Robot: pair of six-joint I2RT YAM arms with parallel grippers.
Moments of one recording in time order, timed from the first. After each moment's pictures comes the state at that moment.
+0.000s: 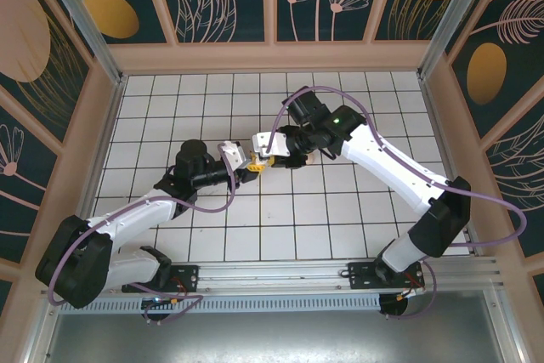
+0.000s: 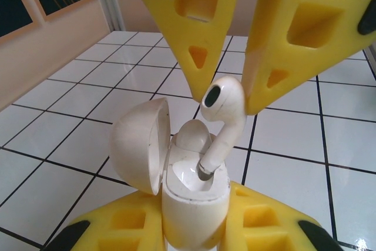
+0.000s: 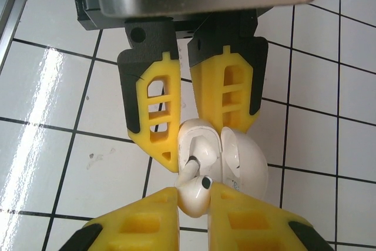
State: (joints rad) left arm -0.55 1.23 0.54 0.41 0.65 0.26; right arm 0.78 1.55 1.52 -0.95 -0.39 -1.00
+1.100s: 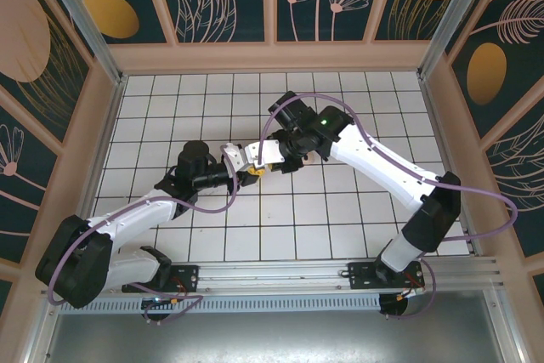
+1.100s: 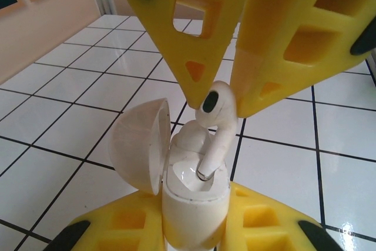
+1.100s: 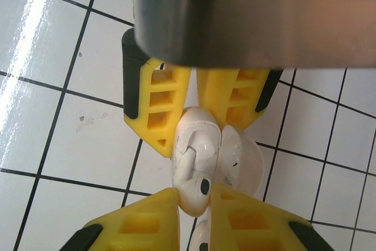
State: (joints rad) left arm -0.56 1.23 0.54 0.36 0.65 0.27; right arm 0.86 1.60 1.59 -1.04 -0.22 -1.09
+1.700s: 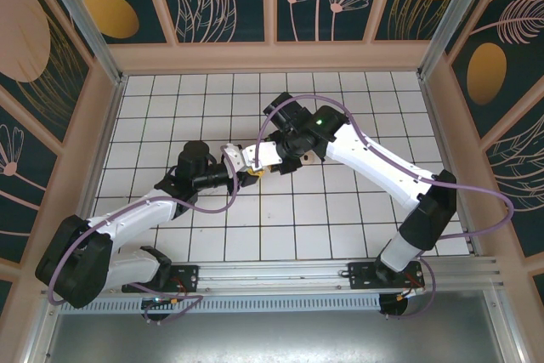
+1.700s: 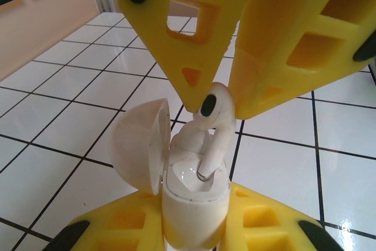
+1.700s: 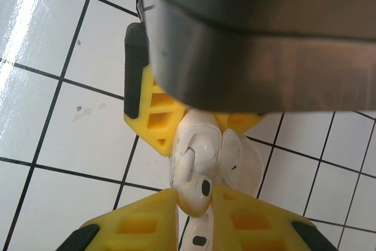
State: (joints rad) left arm -0.56 1.23 0.54 0.35 0.65 0.27; right arm 0.88 1.63 1.62 -1.07 -0.18 -1.12
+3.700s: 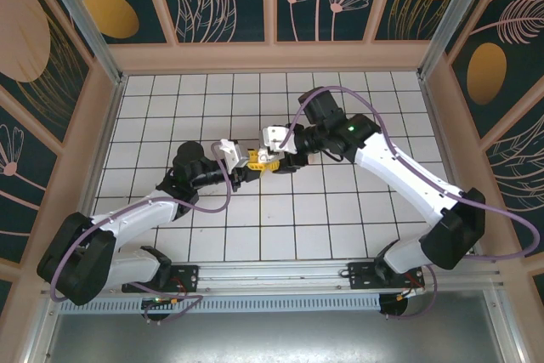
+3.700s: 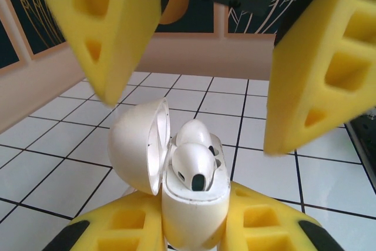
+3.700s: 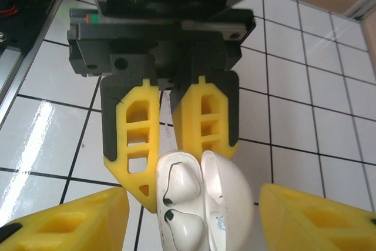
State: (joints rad) left arm -0.56 1.25 0.51 0.62 0.73 0.13; right arm 0.71 1.45 1.36 -0.73 -0.59 -0.93
